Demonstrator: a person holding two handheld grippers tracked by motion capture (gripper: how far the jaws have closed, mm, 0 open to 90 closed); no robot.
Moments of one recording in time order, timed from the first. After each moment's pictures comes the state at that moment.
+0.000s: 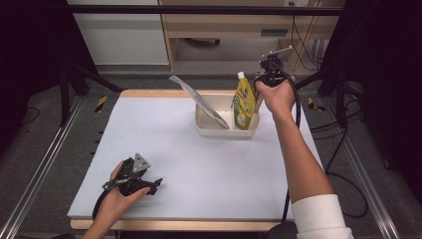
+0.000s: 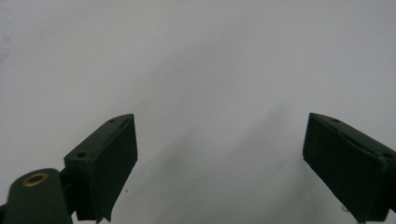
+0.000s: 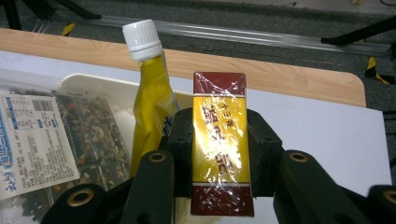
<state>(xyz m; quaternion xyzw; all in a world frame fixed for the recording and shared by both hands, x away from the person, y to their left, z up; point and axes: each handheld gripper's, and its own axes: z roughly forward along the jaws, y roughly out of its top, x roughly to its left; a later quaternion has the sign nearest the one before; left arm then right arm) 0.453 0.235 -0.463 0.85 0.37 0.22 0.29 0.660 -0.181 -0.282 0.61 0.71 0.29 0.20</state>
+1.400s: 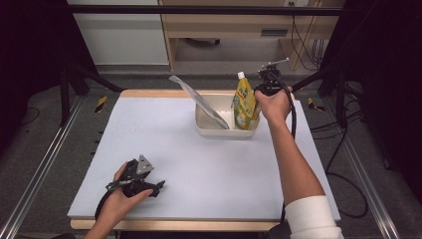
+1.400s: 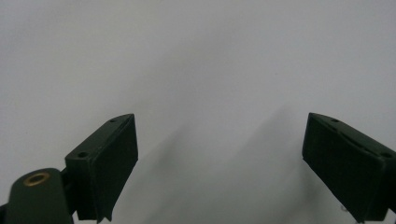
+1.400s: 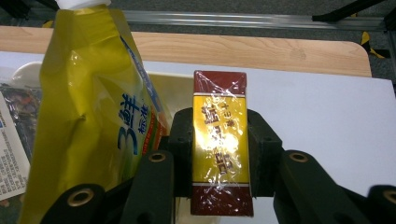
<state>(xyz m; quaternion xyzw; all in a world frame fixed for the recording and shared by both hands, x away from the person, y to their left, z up) 0.452 0.228 -0.467 0.86 0.36 0.21 0.29 0.665 -0.182 -0.318 0.65 0.69 0.27 0.20</state>
